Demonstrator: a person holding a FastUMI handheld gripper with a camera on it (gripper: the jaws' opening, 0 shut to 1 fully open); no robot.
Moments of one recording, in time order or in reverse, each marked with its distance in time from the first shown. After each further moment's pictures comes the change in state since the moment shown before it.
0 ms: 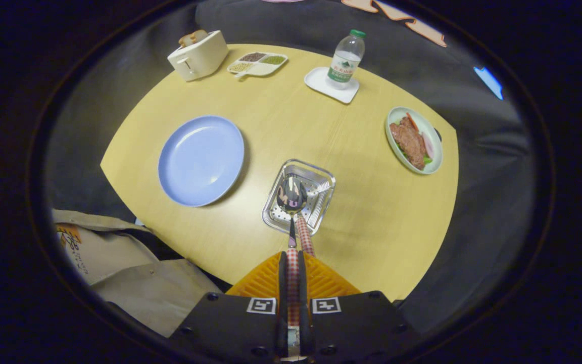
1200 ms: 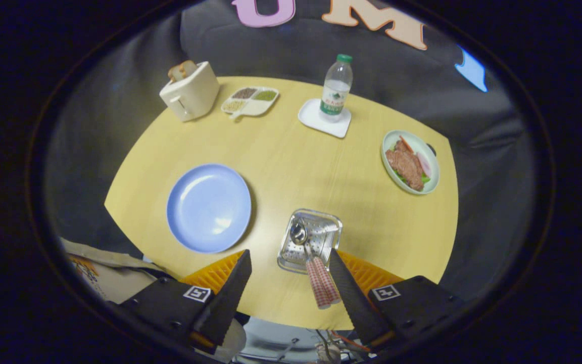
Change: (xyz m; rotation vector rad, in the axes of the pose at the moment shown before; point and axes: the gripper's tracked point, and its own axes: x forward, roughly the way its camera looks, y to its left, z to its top) arm -0.024 0.026 0.076 0.158 -0.360 0.013
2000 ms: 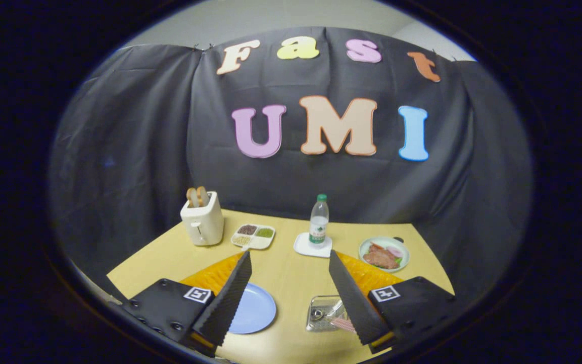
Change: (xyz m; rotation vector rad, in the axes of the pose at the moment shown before) arm -0.124 0.035 0.077 0.117 -0.808 -0.159
